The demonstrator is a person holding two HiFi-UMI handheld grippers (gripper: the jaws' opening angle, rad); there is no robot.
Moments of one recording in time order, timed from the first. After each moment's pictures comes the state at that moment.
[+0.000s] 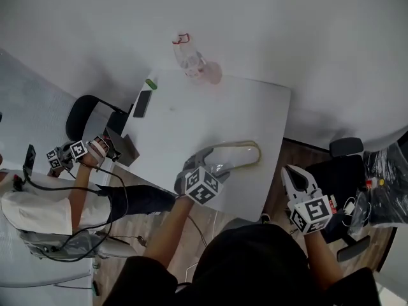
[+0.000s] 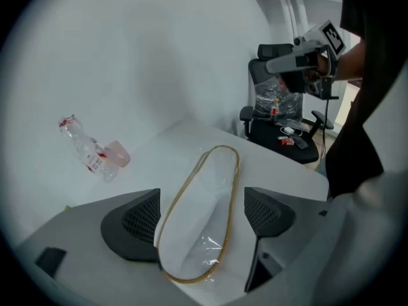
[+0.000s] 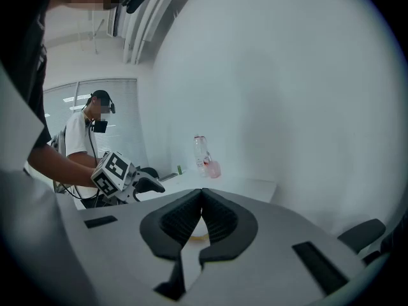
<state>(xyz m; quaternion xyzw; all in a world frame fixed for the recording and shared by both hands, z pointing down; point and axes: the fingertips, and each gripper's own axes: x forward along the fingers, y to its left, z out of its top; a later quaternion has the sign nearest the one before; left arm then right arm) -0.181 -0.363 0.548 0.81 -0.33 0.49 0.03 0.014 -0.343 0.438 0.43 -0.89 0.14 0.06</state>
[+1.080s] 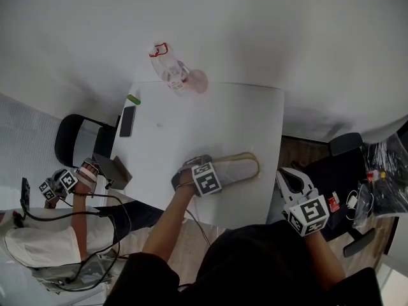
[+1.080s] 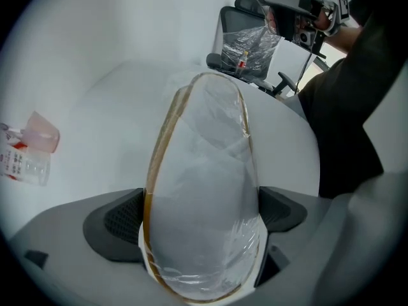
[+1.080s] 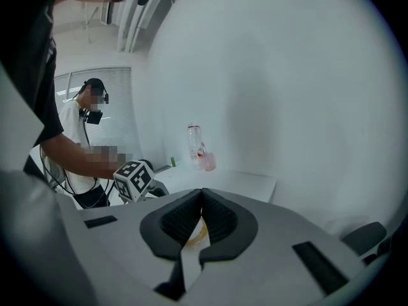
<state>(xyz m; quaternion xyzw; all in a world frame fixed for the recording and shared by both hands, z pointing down) -0.202 -0.380 0.649 0.75 -0.08 0.65 0.12 0.000 -0.388 0.461 0.44 -0.88 0.15 0.10</state>
